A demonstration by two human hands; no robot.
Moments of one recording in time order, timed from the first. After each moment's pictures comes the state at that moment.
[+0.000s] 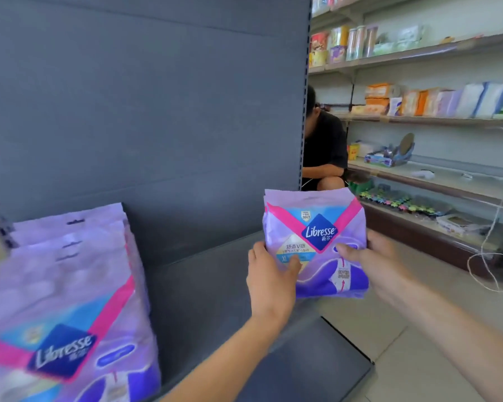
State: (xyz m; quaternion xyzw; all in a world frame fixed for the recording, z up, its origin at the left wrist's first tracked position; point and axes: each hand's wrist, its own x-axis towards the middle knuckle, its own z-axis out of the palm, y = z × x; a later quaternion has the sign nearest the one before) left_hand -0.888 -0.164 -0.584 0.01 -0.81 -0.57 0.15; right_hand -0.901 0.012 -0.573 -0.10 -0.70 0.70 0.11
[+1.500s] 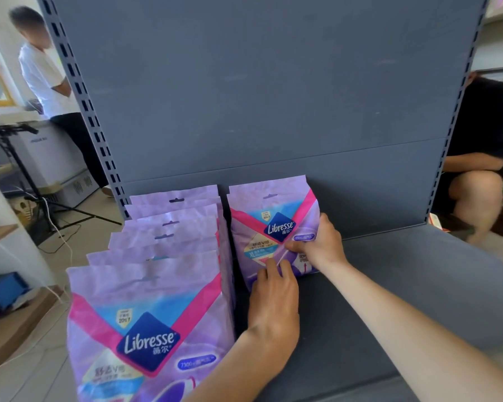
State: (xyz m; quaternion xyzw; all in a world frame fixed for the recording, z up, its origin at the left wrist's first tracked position) left_hand -0.930 -0.294 -0.634 0.06 -0.98 -0.01 0.18; right_hand -1.048 -0.219 -0.616 0.07 -0.84 0.54 0.05
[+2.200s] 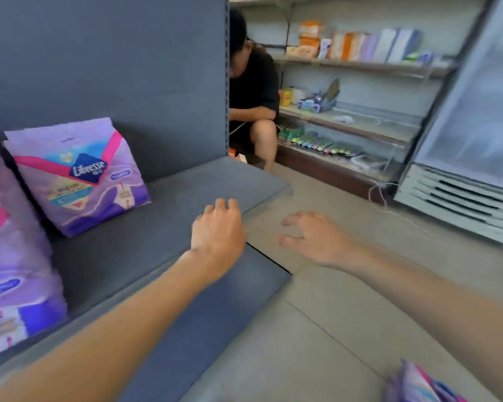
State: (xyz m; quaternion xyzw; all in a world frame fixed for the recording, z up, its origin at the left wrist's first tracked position) left_hand -0.844 -0.130 -0.601 -0.17 -0.98 -0.08 0.09; right_hand -0.799 0.037 -0.596 -0.01 -0.99 0.12 -0.01
